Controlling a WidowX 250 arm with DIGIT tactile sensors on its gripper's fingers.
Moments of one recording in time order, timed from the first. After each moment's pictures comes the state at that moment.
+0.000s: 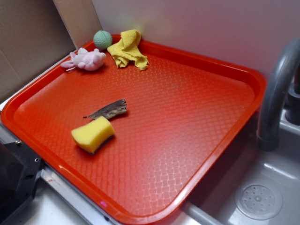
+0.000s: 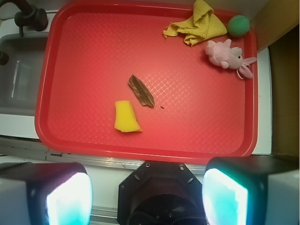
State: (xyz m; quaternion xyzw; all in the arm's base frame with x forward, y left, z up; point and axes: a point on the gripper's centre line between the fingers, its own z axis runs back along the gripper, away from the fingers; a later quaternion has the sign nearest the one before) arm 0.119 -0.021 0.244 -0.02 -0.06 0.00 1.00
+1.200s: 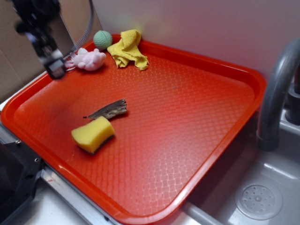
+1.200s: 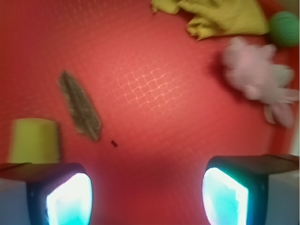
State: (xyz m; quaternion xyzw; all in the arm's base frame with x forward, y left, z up) arm 0.193 0.024 0.088 0.01 -0.01 -0.13 0.99
